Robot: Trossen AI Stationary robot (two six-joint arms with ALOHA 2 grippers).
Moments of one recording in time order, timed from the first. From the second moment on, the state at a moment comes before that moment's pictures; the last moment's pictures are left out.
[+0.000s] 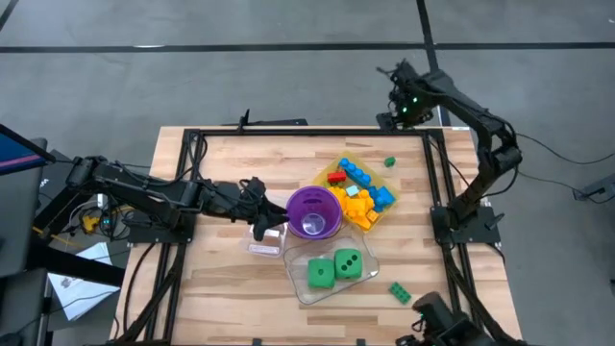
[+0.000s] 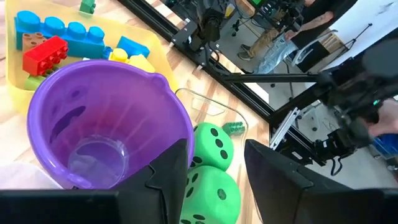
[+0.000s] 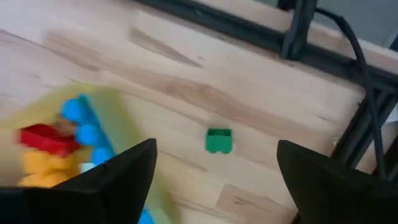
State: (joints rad) left arm -0.18 1.13 0.80 -0.03 -0.19 -0.73; right arm -1.03 1.66 1.53 -1.24 -0.09 0.20
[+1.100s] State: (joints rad) left arm -0.18 1.13 0.80 0.07 -0.19 -0.73; right arm -0.96 1.66 0.98 -0.76 -0.02 0.28
